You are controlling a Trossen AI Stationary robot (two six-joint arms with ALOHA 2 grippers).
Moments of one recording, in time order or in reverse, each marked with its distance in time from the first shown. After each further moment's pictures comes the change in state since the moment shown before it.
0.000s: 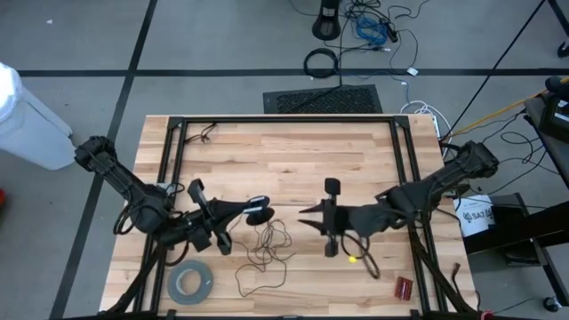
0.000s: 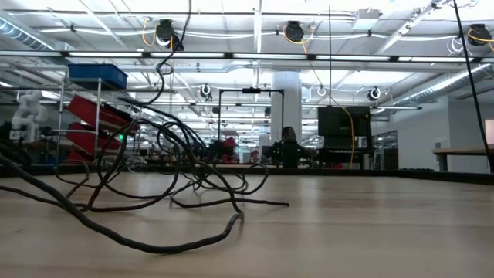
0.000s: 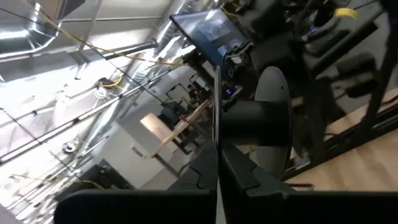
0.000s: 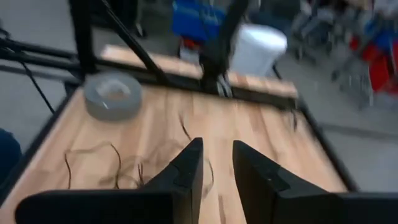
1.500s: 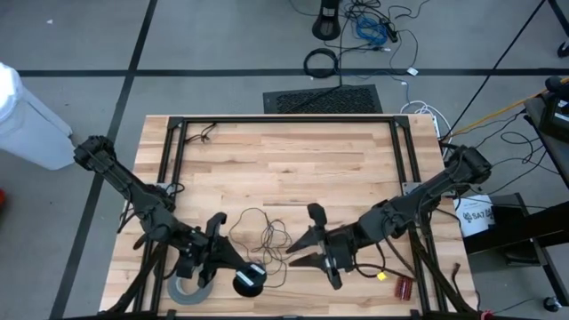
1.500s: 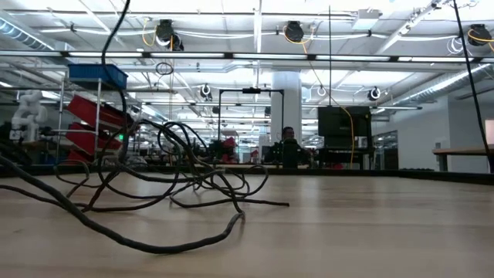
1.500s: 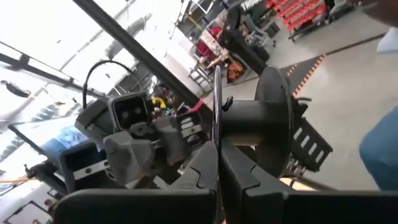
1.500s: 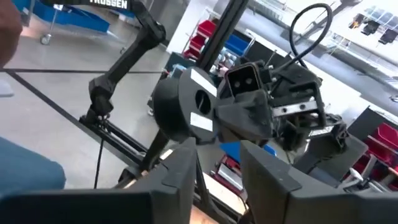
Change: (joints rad) left arm 0.018 -0.016 -0.001 -0.295 0.716 -0.251; right arm 0.046 0.100 0.000 0.550 -0.356 -0.476
